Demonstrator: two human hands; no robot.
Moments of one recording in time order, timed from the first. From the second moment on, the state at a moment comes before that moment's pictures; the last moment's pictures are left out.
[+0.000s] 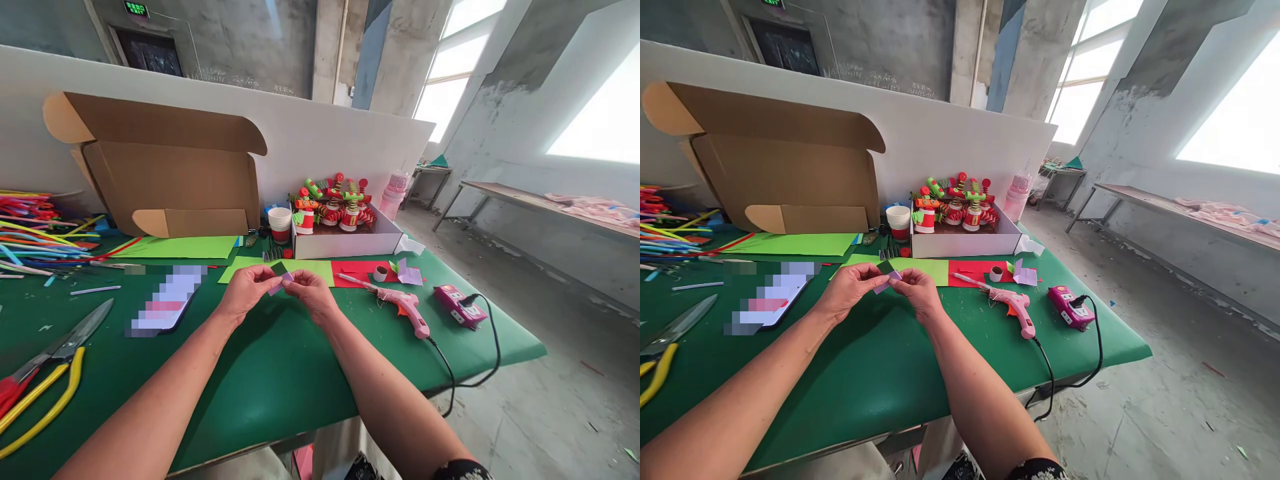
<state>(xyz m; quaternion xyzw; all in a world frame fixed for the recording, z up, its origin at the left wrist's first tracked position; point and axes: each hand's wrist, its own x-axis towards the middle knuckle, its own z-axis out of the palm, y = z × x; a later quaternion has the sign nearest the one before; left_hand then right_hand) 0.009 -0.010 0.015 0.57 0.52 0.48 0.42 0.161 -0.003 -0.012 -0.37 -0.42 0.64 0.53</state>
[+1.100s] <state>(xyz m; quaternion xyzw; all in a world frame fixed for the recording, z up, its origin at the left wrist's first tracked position) -0.001 -0.005 0.005 0.78 0.41 0.44 0.15 0.165 -0.004 -0.004 -0.39 -0.37 0.67 0.51</state>
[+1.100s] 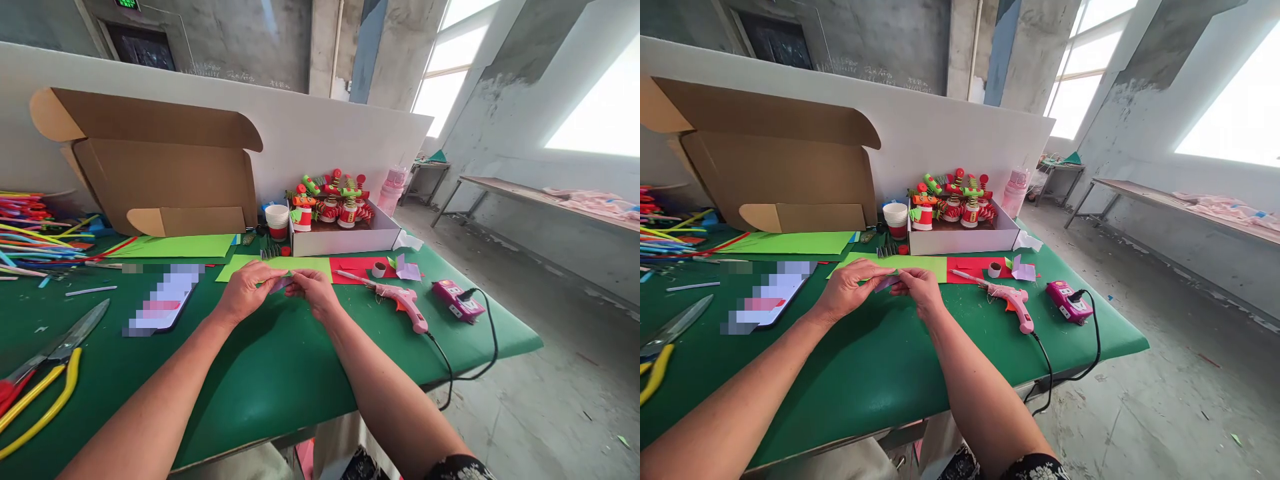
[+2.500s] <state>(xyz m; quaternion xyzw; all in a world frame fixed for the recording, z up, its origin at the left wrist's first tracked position) 0.005 -0.015 0.013 0.65 0.42 0.41 0.49 0.170 -0.006 -0.001 -0.36 -0.46 0.68 0.44</state>
